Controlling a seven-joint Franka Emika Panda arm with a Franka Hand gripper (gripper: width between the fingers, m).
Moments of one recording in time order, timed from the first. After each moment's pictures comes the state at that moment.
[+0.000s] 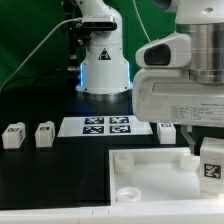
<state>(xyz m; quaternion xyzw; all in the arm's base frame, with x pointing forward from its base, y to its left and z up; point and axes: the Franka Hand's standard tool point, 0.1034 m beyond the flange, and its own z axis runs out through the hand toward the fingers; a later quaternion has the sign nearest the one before) 0.633 0.116 0.082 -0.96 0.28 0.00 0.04</state>
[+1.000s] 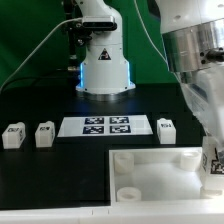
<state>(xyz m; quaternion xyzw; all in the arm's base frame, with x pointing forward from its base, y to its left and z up) 0.626 0.124 0.079 -0.69 0.71 0.02 0.13</state>
